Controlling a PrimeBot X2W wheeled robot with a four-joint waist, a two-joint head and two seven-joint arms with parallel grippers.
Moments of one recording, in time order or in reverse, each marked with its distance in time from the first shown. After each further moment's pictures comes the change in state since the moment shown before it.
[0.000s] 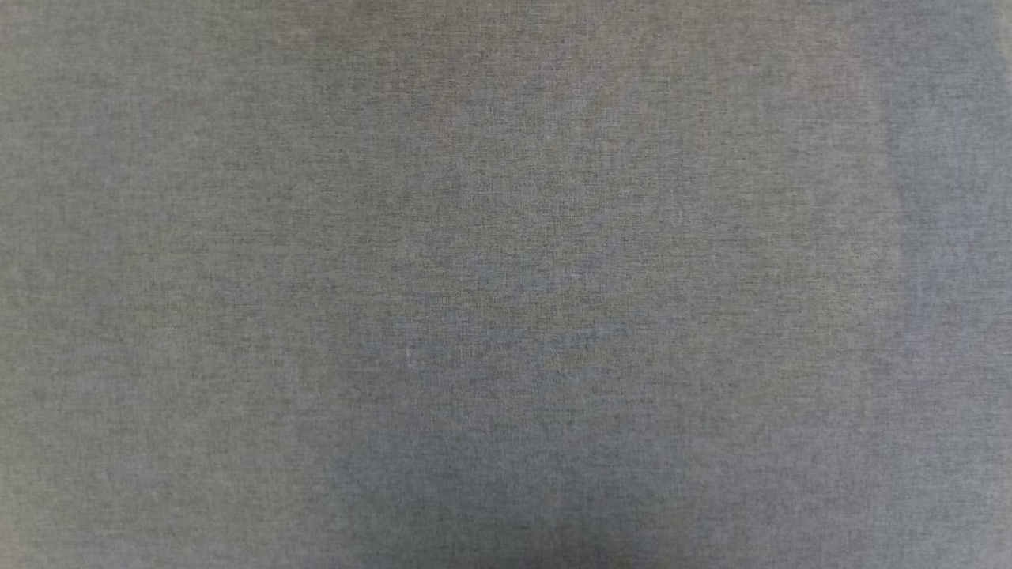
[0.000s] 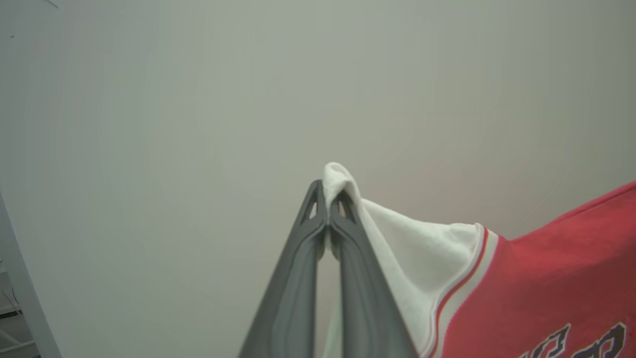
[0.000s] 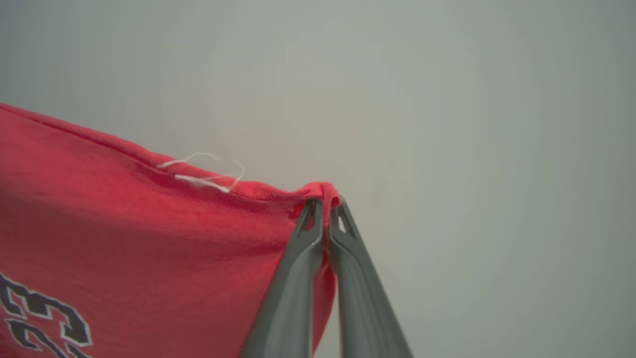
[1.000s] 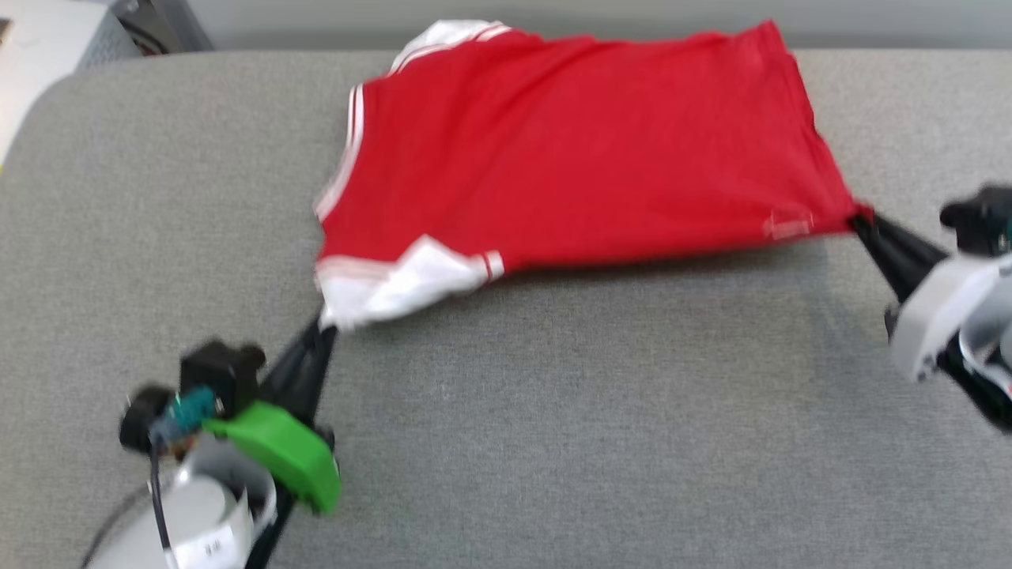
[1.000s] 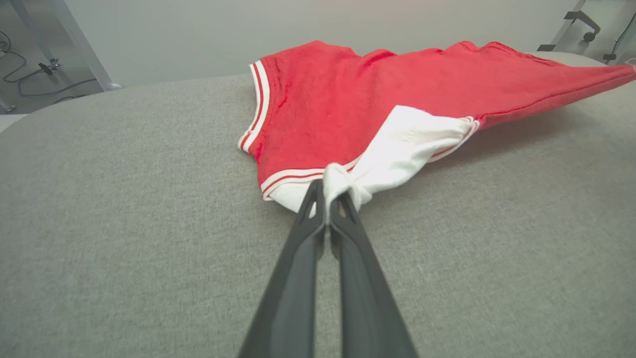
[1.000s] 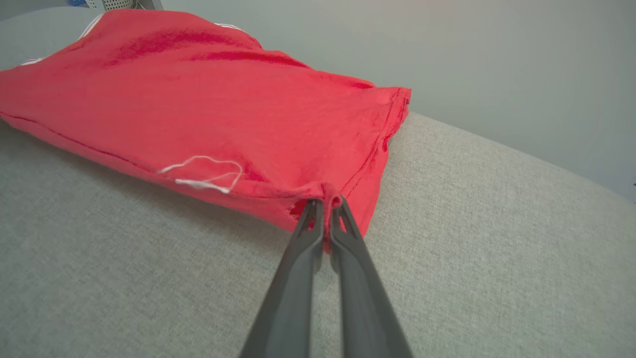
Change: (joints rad) left arm 1.521 0.156 -0.208 -0.469 -0.172 0.258 -0.147; right arm 1.084 -0.143 0.406 -0.138 0.354 0.000 -0.230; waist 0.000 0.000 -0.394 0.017
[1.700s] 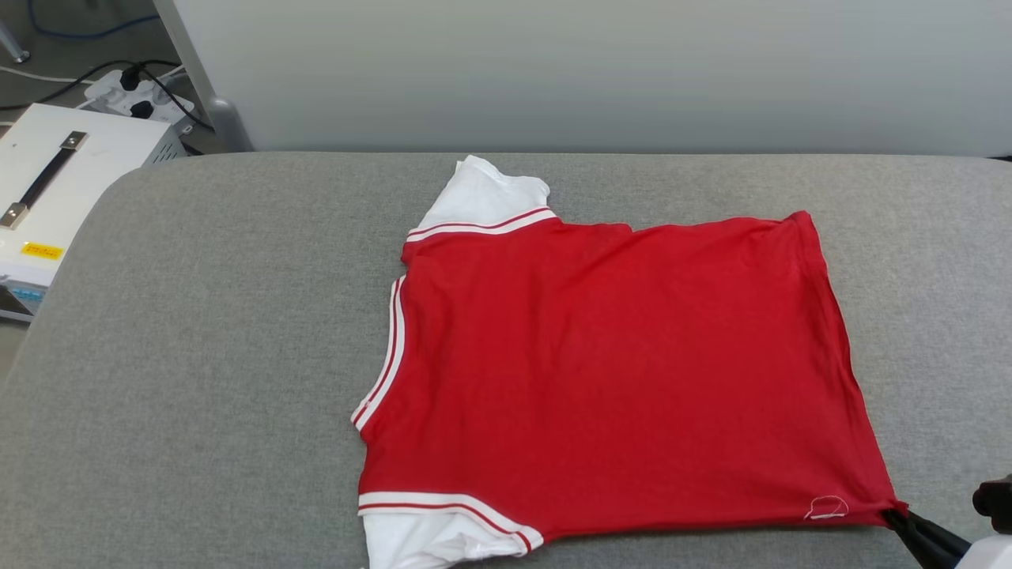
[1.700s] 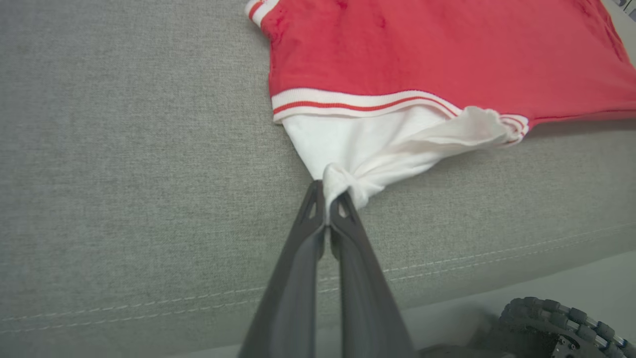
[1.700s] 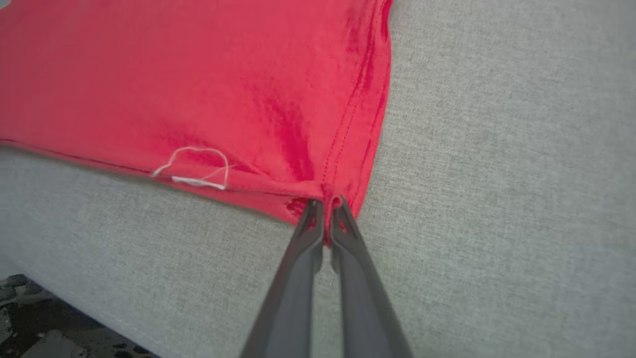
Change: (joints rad) left arm 0.455 -0.011 -0.099 -0.059 -0.117 0.104 -0.011; right arm 0.733 -0.068 -0.316 -0.239 0.007 0.000 0.119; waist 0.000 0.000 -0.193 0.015
